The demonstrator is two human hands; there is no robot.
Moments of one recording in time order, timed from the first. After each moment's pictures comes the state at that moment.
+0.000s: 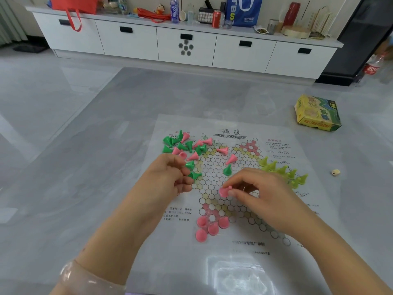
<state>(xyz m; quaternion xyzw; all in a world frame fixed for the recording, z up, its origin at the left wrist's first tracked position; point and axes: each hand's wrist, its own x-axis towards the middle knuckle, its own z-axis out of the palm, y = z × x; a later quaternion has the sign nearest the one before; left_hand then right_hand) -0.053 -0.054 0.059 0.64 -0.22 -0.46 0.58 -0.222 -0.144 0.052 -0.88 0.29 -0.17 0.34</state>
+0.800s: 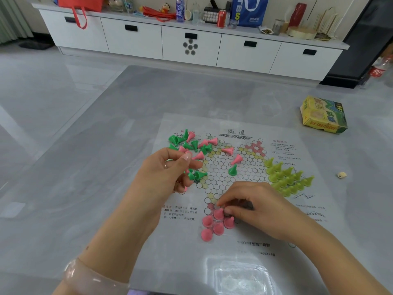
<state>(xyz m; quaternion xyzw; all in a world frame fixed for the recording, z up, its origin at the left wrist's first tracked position) -0.049 -0.044 0.065 0.64 -0.24 -0.41 0.60 -0.219 -0.145 0.036 -0.91 0.25 -0.06 0.34</state>
